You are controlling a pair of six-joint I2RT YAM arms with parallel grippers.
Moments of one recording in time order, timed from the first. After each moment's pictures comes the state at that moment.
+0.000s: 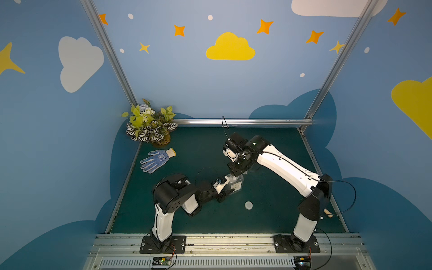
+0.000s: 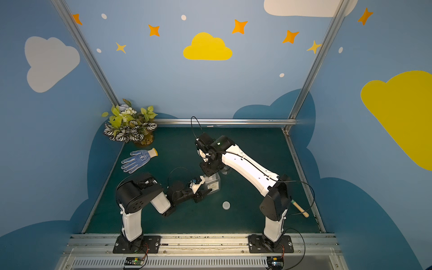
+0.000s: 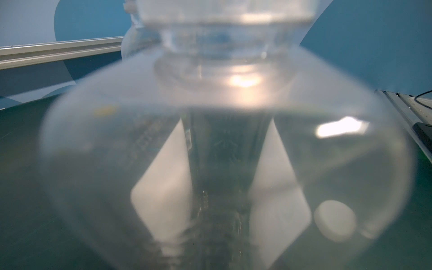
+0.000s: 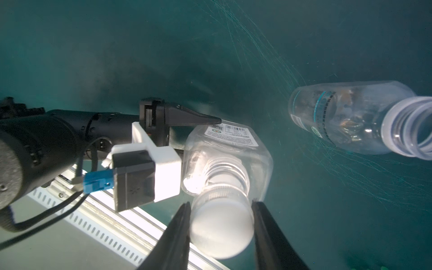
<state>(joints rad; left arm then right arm) -0.74 1.95 0.38 1.33 0.29 0.04 0.87 1.82 1.83 -1.32 0.00 0.18</state>
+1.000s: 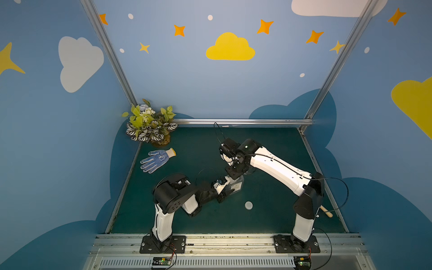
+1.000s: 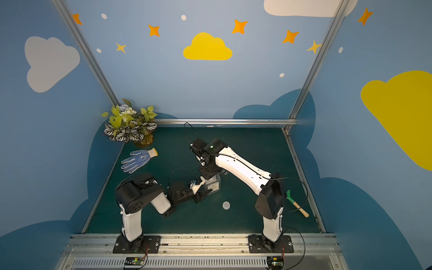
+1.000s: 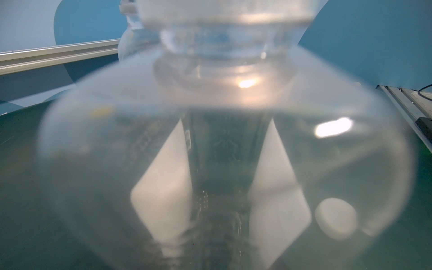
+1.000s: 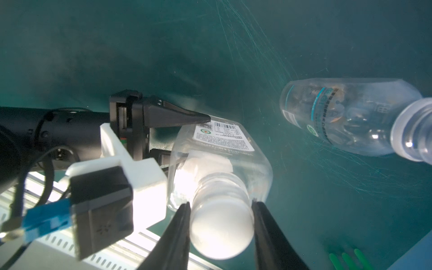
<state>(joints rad) -0.75 1.95 0.38 1.33 0.29 0.06 0.92 1.86 1.82 -1.33 0.10 0.18</state>
